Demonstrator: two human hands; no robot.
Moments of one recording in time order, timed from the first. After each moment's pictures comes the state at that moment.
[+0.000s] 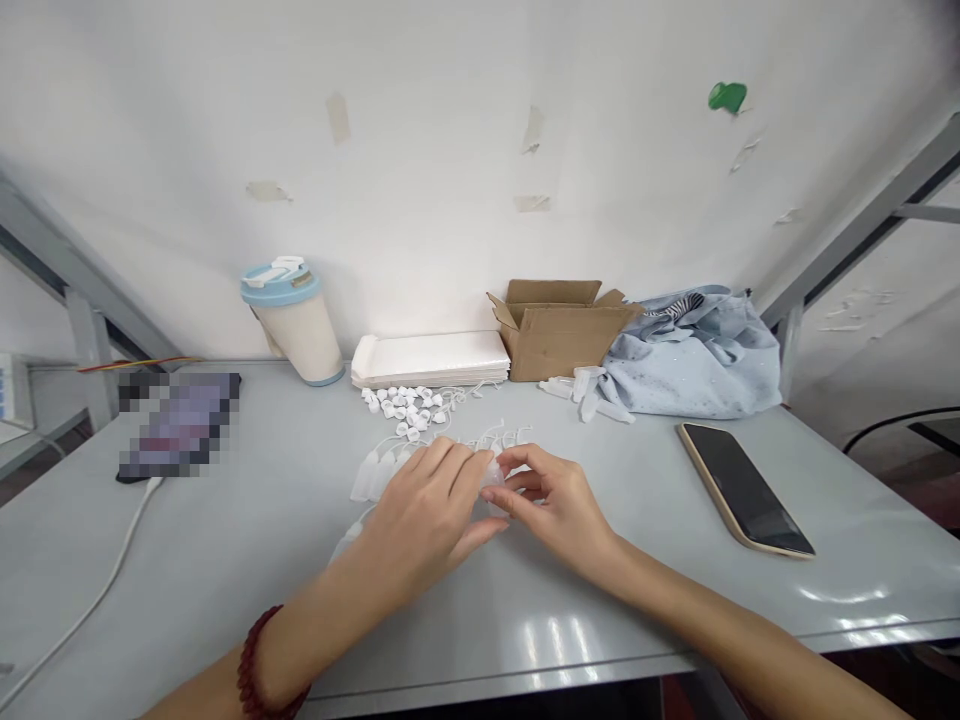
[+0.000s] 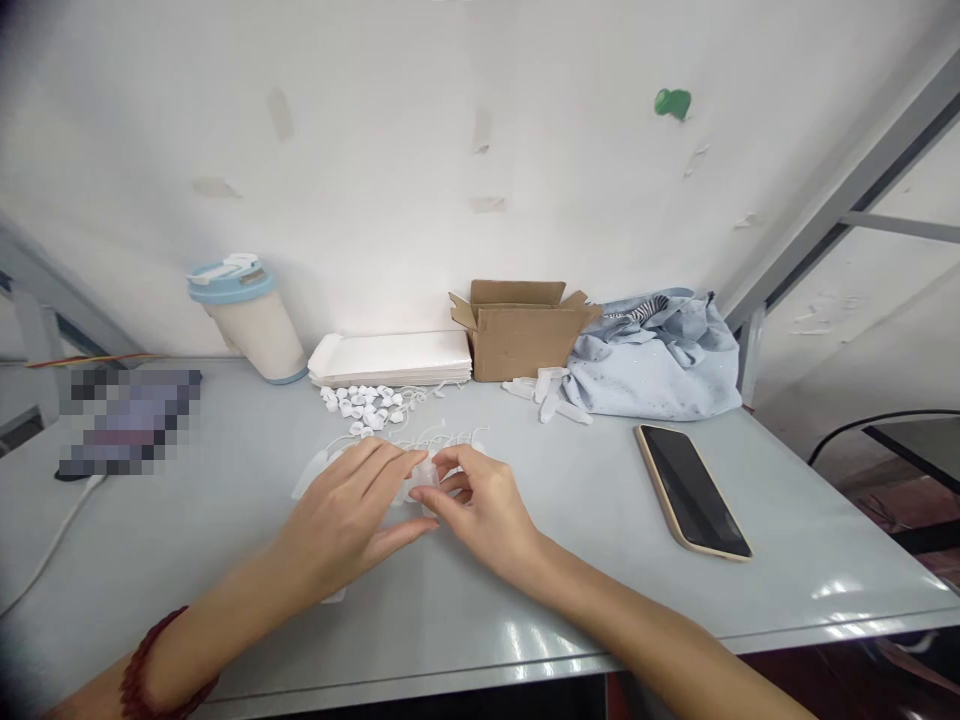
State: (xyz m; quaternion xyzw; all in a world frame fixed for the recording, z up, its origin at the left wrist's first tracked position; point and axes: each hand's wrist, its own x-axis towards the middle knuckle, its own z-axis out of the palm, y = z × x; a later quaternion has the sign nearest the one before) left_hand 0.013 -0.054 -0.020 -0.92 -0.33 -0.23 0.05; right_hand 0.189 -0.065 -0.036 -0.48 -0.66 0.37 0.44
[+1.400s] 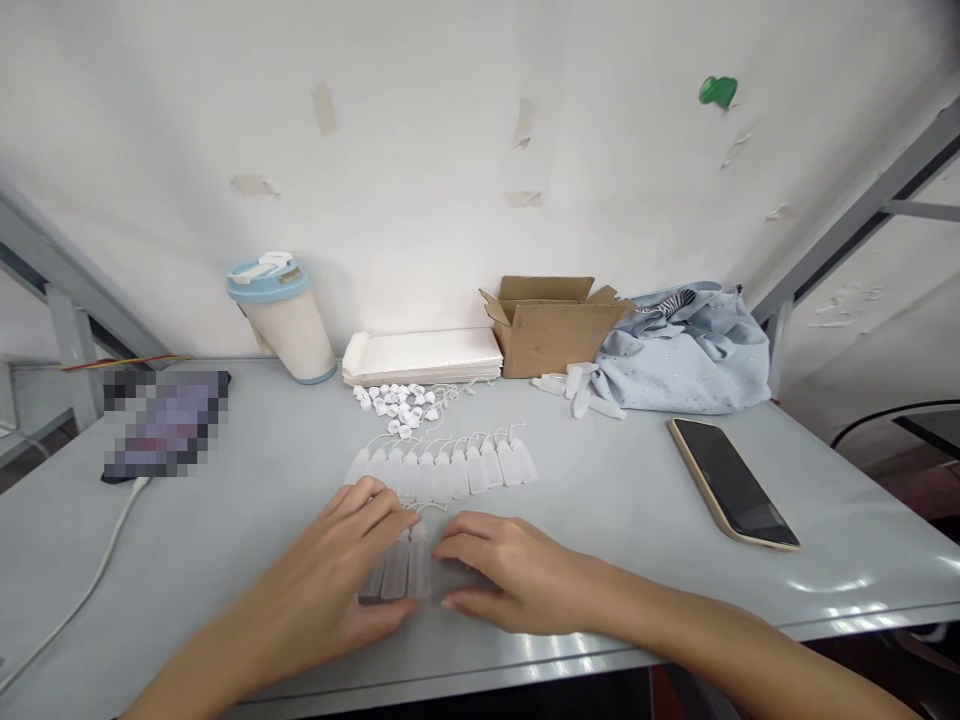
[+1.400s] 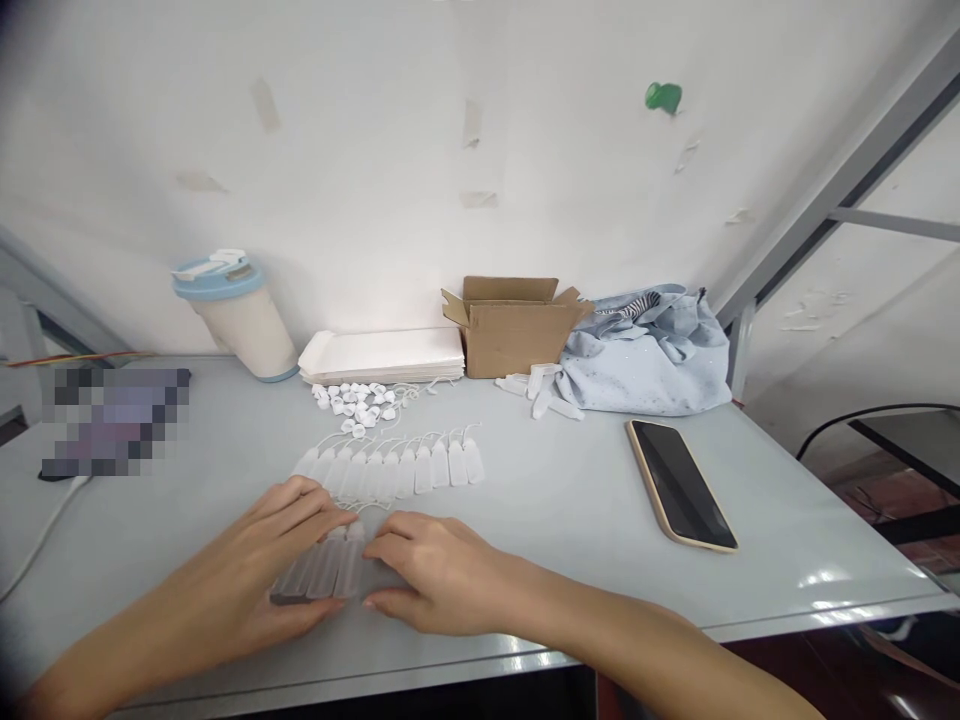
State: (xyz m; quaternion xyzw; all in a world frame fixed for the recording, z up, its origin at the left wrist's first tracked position) left_hand -0.051 -0.080 -0.025 -0.91 -0.38 -0.12 -0.12; right_hand 0.182 -0.084 -0.037 -0.30 -0.90 0.29 0.15
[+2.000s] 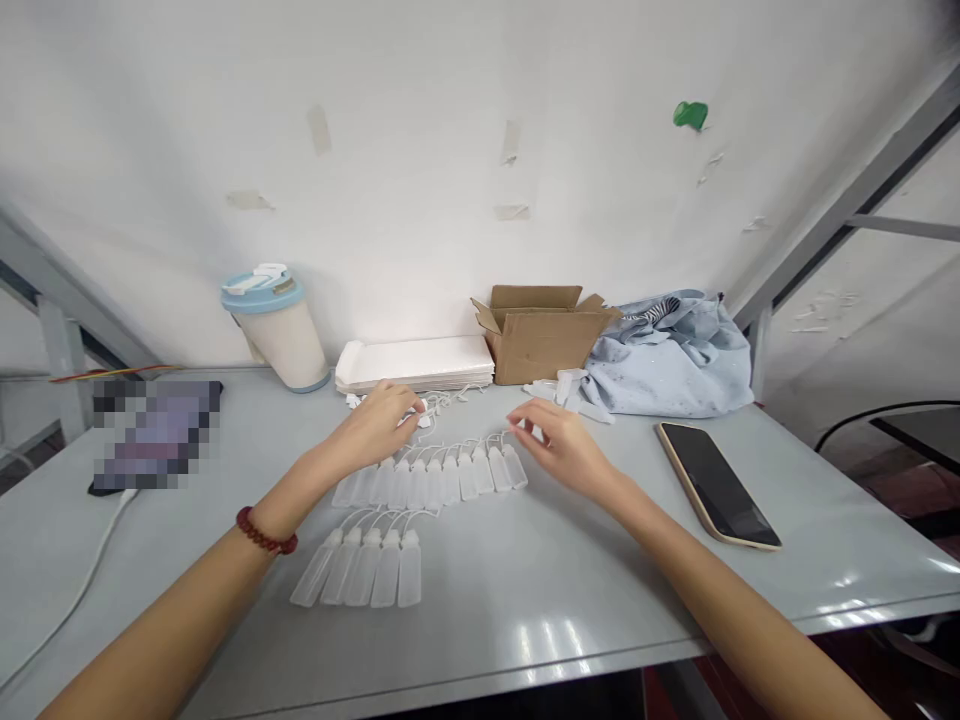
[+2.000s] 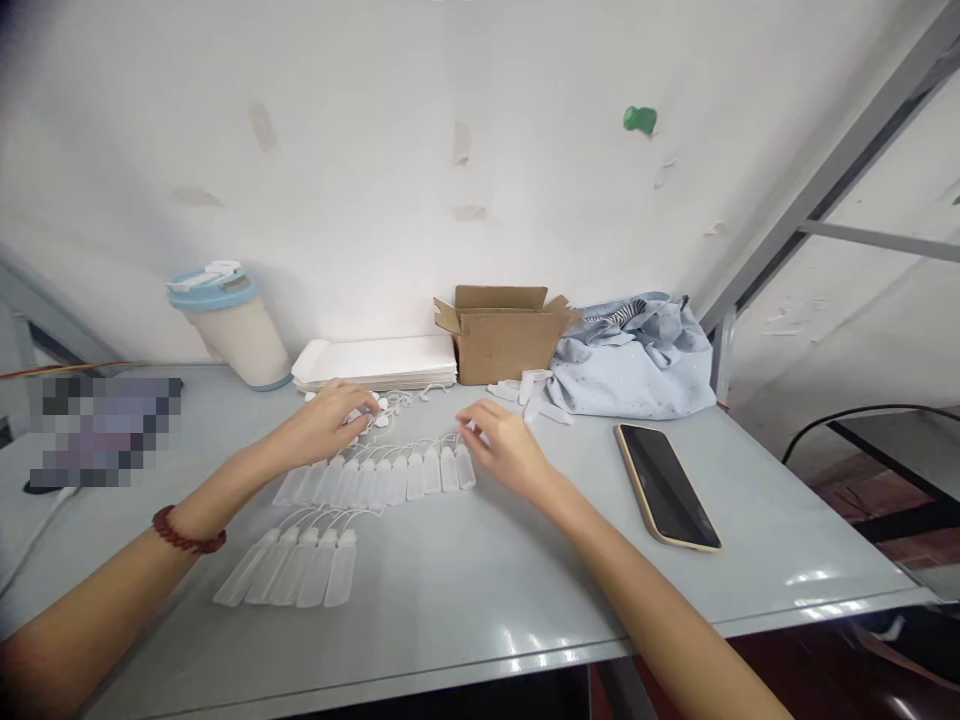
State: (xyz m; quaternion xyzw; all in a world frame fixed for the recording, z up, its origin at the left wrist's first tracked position) left_hand -0.020 0.045 -0.016 -0.88 -0.45 -0.14 -0.09; right_hand 0.246 -0.010 -0.035 -0.45 -0.82 0.10 0.35
